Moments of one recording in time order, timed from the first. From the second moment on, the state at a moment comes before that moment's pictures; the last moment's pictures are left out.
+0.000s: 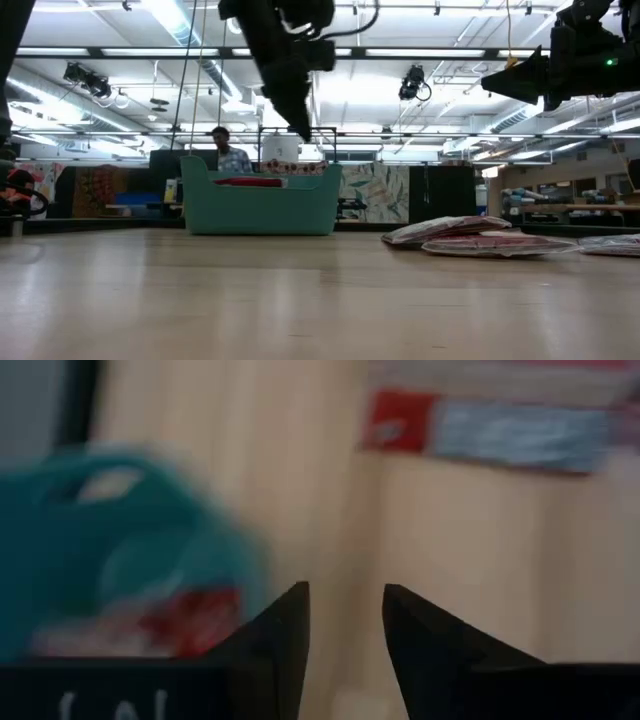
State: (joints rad) left arm 0.17 1.77 1.47 -0.75 -0.16 0.14; right arm 0.16 0.30 0.03 0.43 0.71 -0.18
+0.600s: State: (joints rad) left arm -0.10 2.06 1.46 -0.34 -0.16 0.22; right arm 0.16 0.30 0.03 0.43 0.71 -0.18
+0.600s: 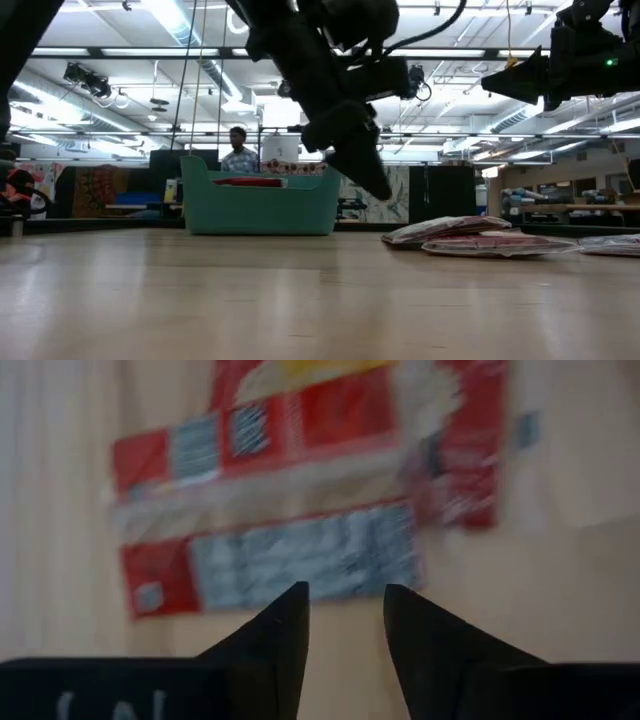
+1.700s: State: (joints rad) left arm -0.16 2.21 1.47 -0.19 -0.31 0.20; right arm 0.16 0.30 0.03 0.44 0.71 -0.18
